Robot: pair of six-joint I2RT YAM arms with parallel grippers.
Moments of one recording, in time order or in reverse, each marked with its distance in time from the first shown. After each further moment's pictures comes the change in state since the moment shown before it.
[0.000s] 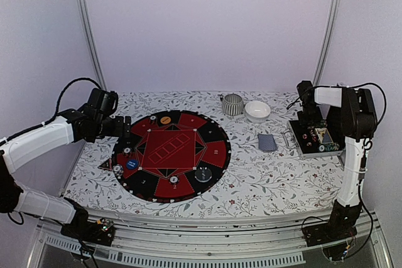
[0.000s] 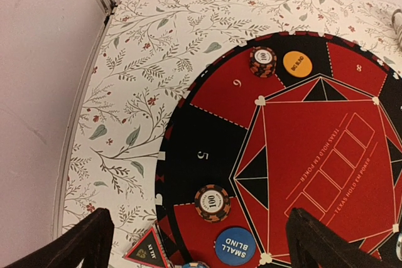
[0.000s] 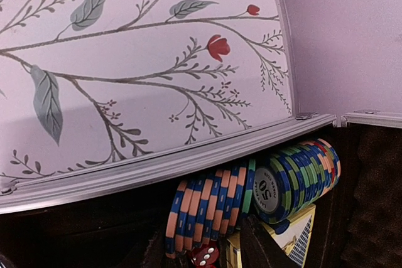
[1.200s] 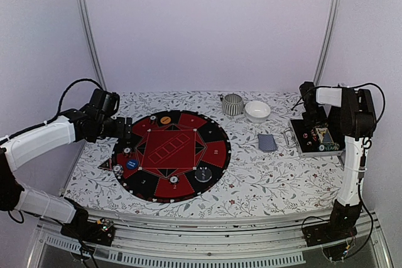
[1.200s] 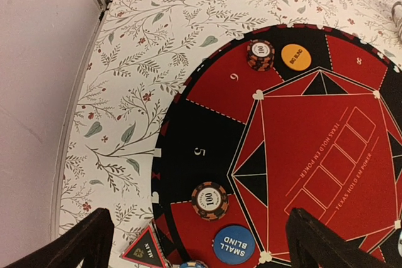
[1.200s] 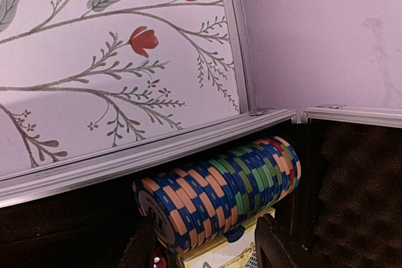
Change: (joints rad) left arm 0.001 0.019 0.000 0.000 0.012 0.003; right arm -0.029 0.038 0.037 -0.026 0.129 -0.034
